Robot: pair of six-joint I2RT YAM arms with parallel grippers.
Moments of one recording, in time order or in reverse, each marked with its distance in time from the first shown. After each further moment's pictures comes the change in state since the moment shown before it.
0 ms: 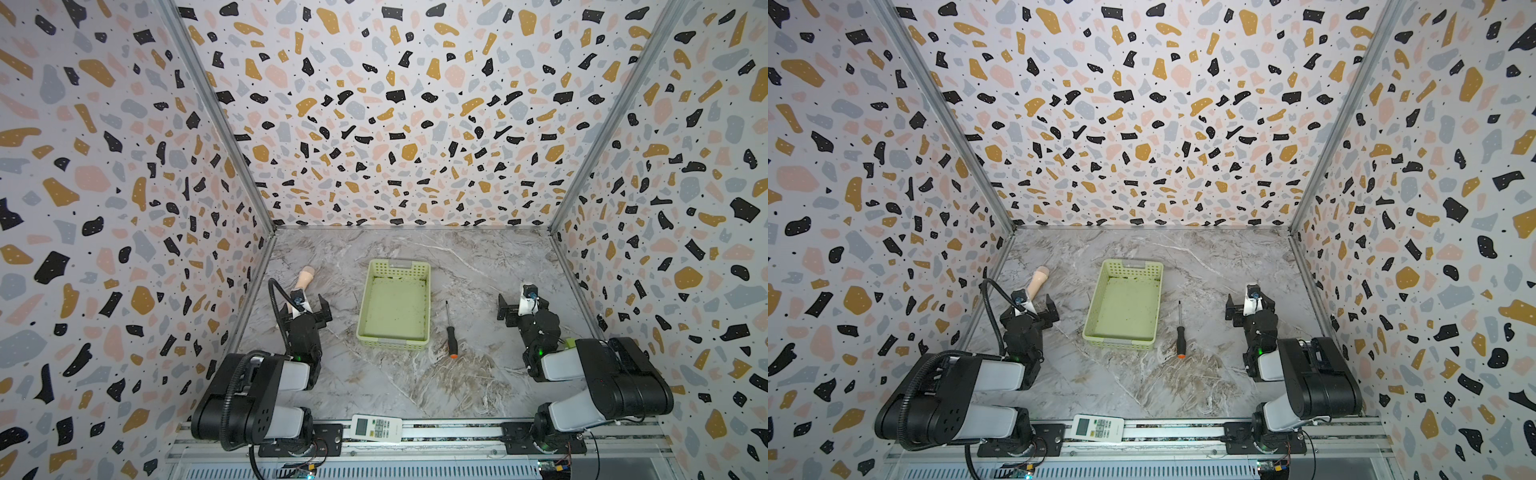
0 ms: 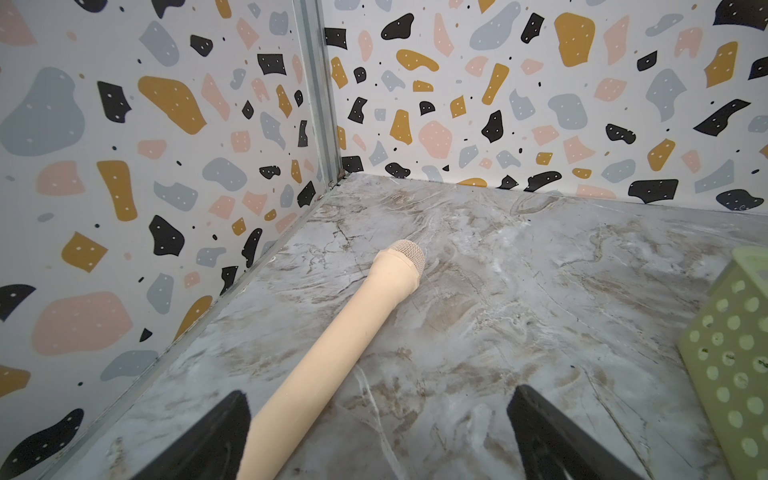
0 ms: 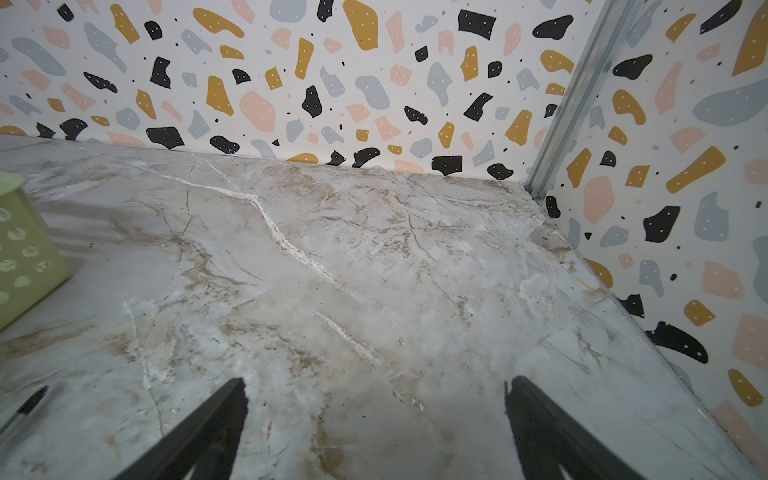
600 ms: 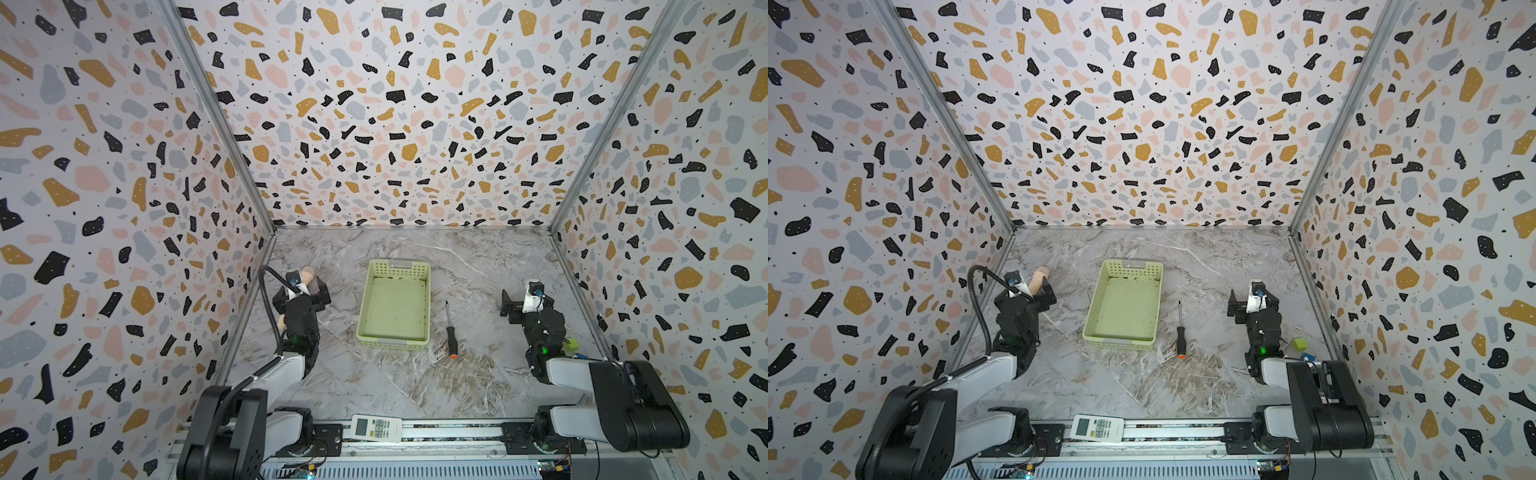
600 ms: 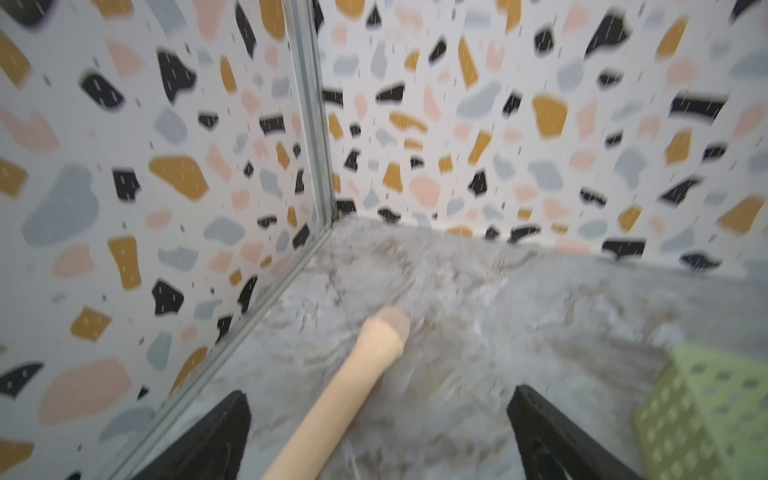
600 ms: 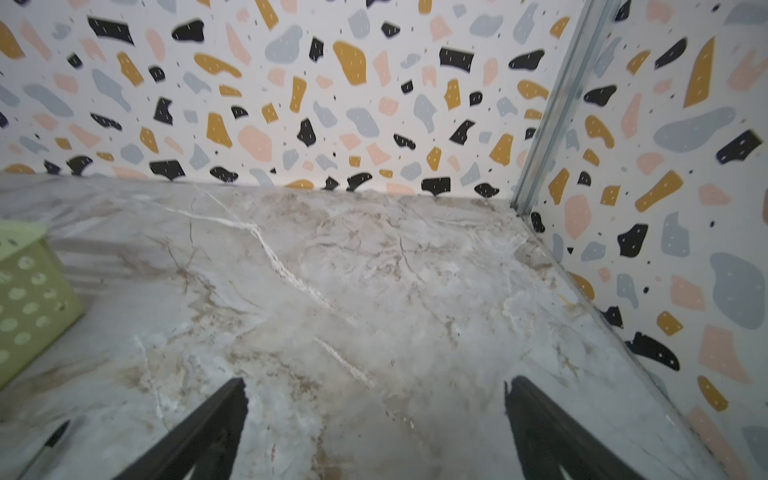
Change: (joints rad) left arm -0.001 -0.274 0.265 -0.422 0.020 -0.027; right arm 0.000 -0.239 0.024 -0.200 0.019 0.044
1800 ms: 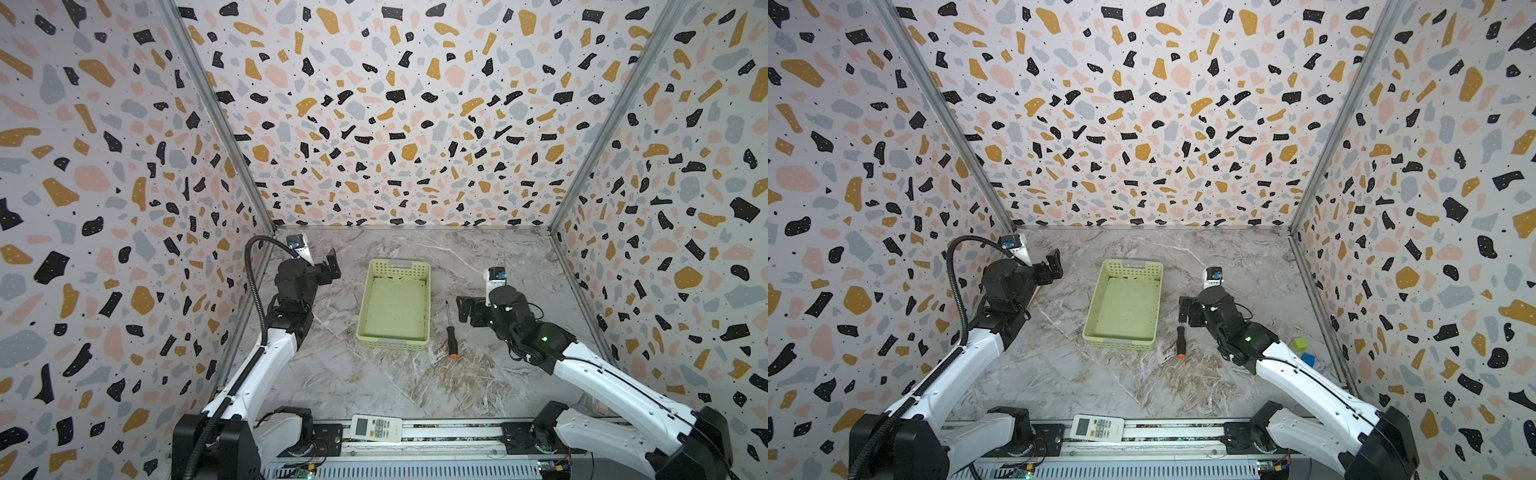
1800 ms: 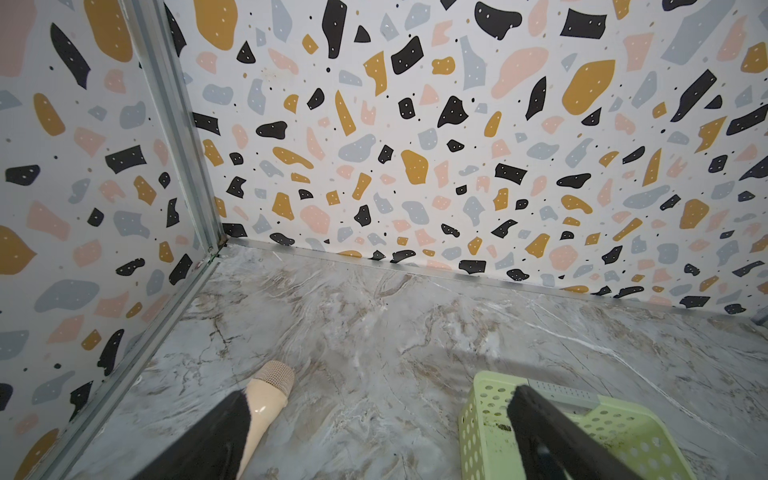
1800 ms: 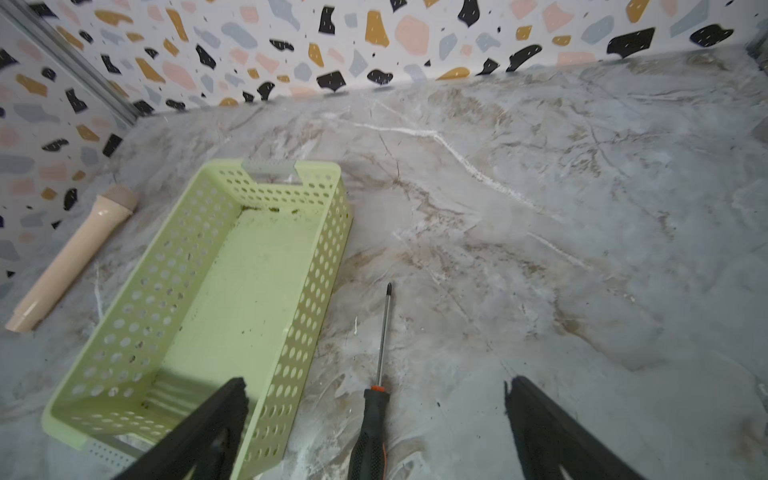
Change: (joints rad) left arm -0.011 -0.010 0.335 -0.476 0.282 -0.113; right arm 0.668 -0.196 0.568 -1.279 0.280 0.534
